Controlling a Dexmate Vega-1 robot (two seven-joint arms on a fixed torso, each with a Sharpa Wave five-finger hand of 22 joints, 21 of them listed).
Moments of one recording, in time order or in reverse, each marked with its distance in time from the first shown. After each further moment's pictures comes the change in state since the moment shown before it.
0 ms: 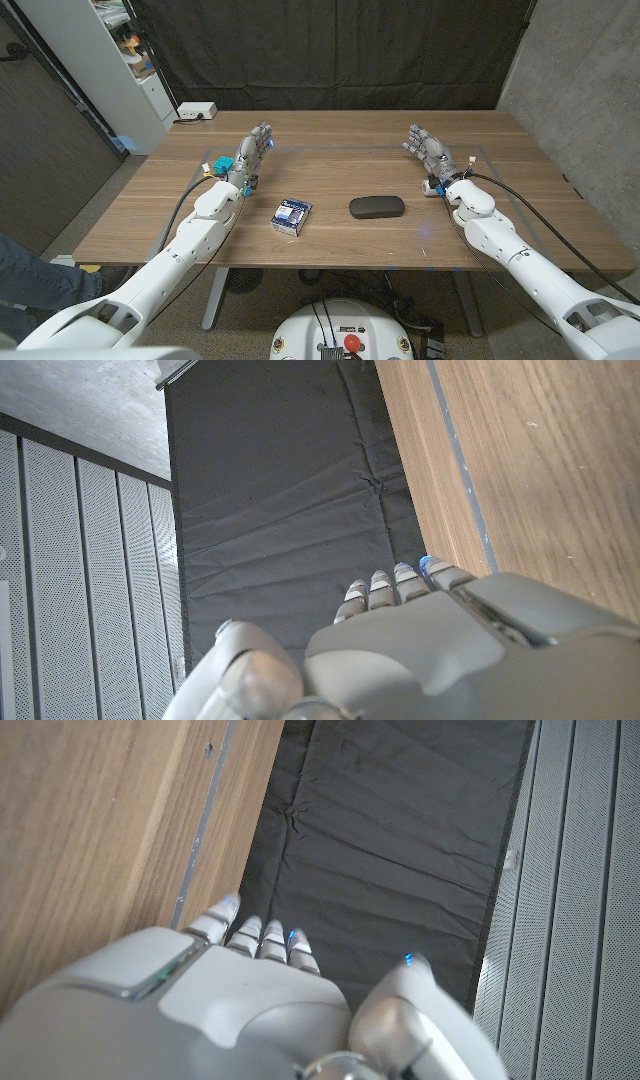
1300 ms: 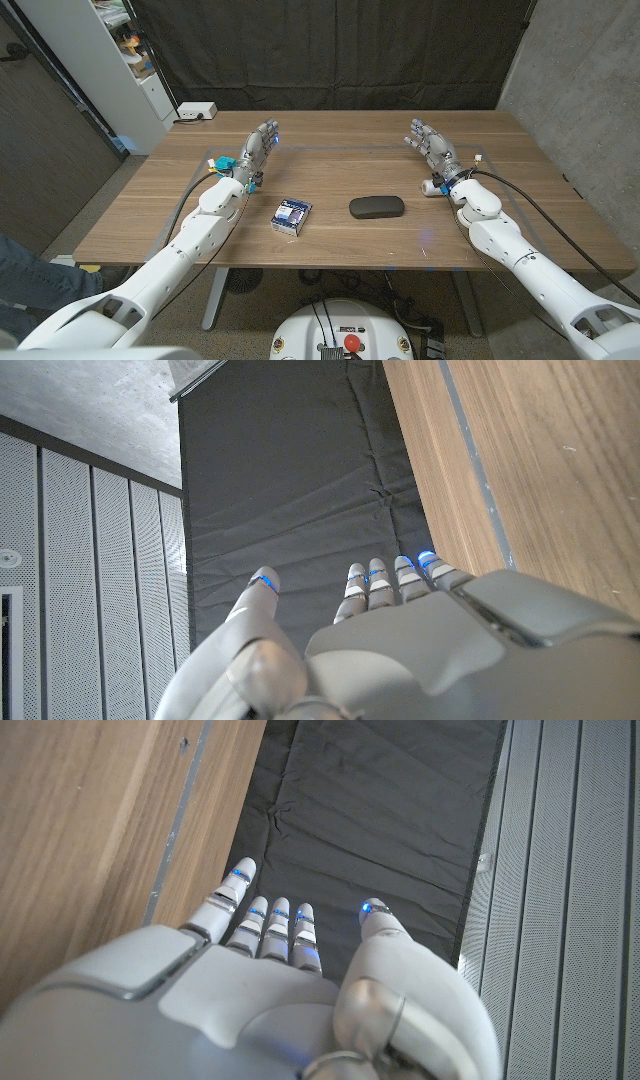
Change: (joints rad) left arm -0.025 -0.007 0.019 -0.006 0.010 0.016 -0.015; left_hand 0.012 0.012 0.004 -0.004 0.000 0.004 0.004 0.000 0.000 0.001 -0.001 0.004 0.000 0.005 0.005 0.000 0.000 -0.016 0.016 0.003 0.000; right arm -0.029 -0.019 0.020 -0.037 0.002 0.071 0.038; right_hand 0.015 0.006 0.004 -0.013 0.000 0.010 -0.011 0.000 0.000 0.016 -0.005 0.000 -0.007 0.013 -0.002 0.004 -0.017 0.007 0.000 0.000 0.000
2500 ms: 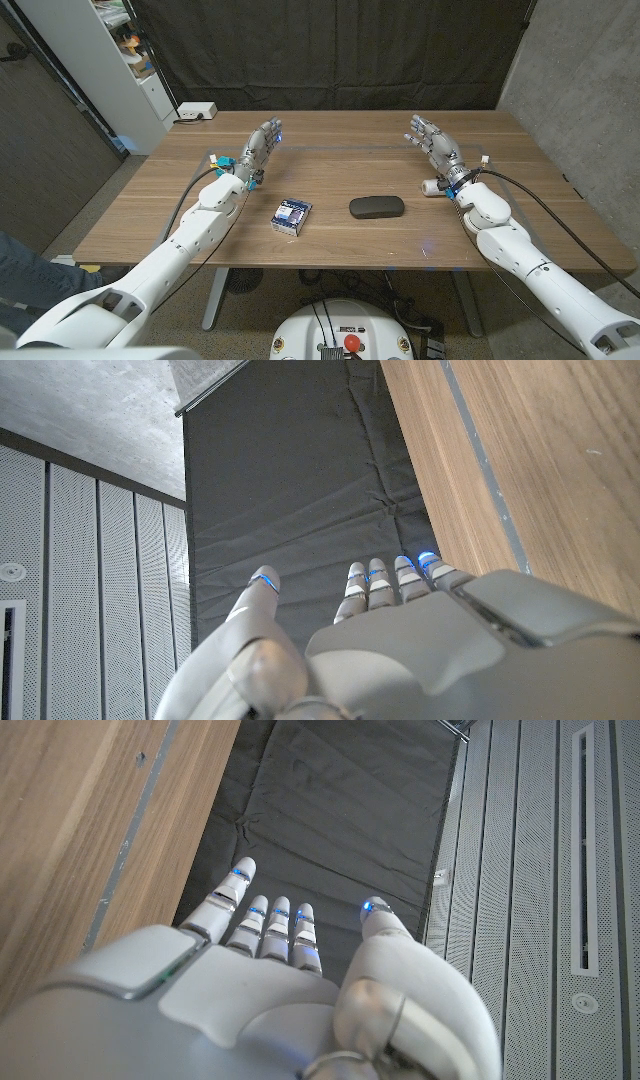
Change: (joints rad) left arm -0.026 0.013 0.013 0.008 0.011 0.016 -0.029; left_hand 0.005 0.005 0.000 -0.009 0.000 0.009 -0.002 0.000 0.000 0.005 0.006 0.000 0.000 0.000 0.000 0.000 0.000 -0.005 0.005 0.000 0.000; right arm -0.080 -0.051 0.026 -0.099 -0.010 0.063 0.023; right_hand 0.000 0.000 -0.003 -0.011 0.000 0.005 -0.006 0.000 0.000 0.018 -0.003 0.000 -0.009 0.014 -0.003 0.000 -0.014 0.014 0.004 0.000 0.000
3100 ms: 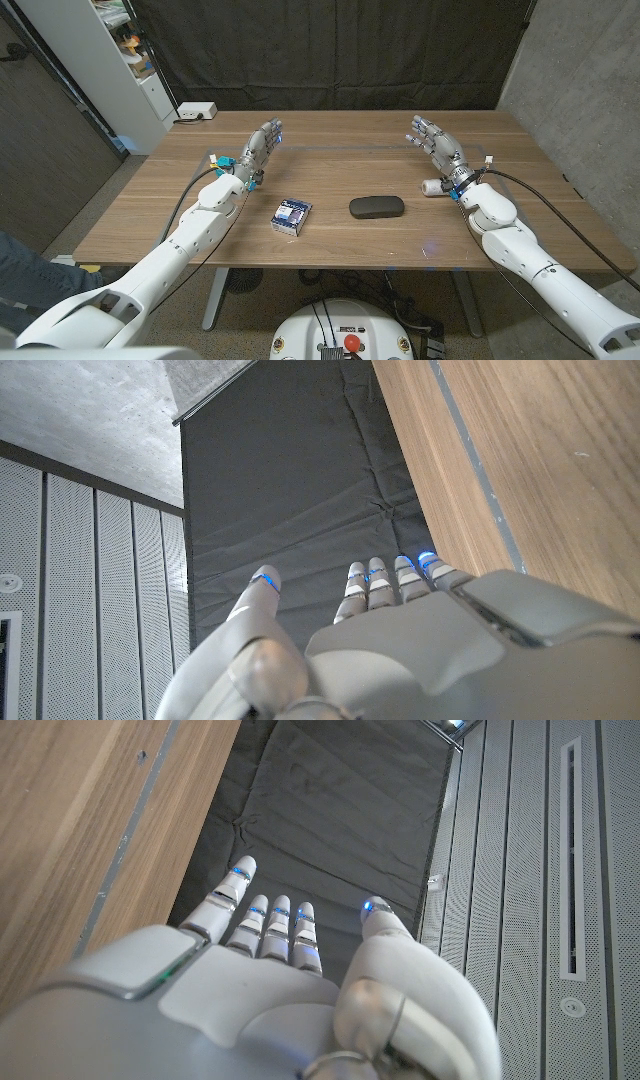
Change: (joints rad) left arm 0.008 0.008 0.001 -0.017 0.007 0.009 0.012; left_hand 0.000 0.000 -0.001 -0.007 0.000 0.001 0.009 0.000 0.000 0.000 0.000 0.000 0.000 0.000 0.000 0.000 0.000 0.004 0.004 0.004 0.000; right arm -0.011 -0.024 0.005 -0.006 0.000 0.015 0.030; right_hand 0.000 0.000 -0.004 -0.004 0.000 0.012 -0.002 0.000 0.000 0.000 0.000 0.000 -0.005 0.000 0.000 0.000 -0.005 0.000 0.000 0.000 0.000
